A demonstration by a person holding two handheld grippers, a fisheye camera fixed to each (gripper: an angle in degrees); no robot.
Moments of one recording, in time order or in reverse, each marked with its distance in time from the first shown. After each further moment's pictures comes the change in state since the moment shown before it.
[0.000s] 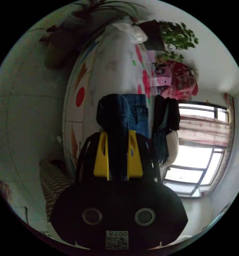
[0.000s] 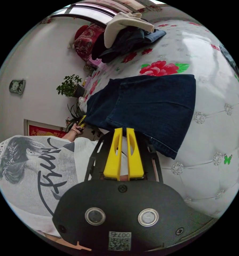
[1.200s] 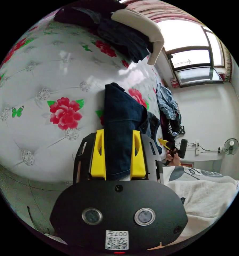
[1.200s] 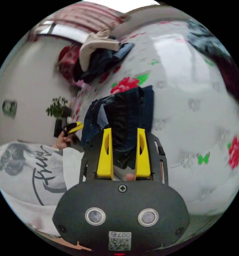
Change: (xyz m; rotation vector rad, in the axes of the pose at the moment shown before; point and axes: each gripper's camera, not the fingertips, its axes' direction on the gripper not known) left arm 0.082 0.272 0.374 -0.894 -0.111 0.816; right arm 0.030 -0.056 -0.049 0.141 0.112 0.093
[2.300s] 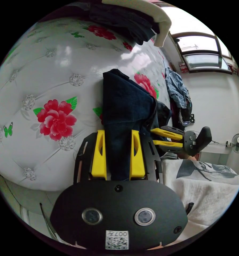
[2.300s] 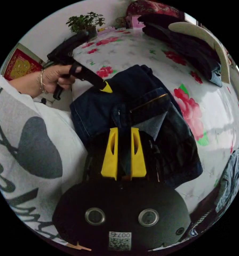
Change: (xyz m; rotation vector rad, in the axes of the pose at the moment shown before) left arm -0.091 -0.082 0.076 -0.154 -0.099 0.045; right arm -0.193 -0.047 0.108 -0.434 0.314 -0.714
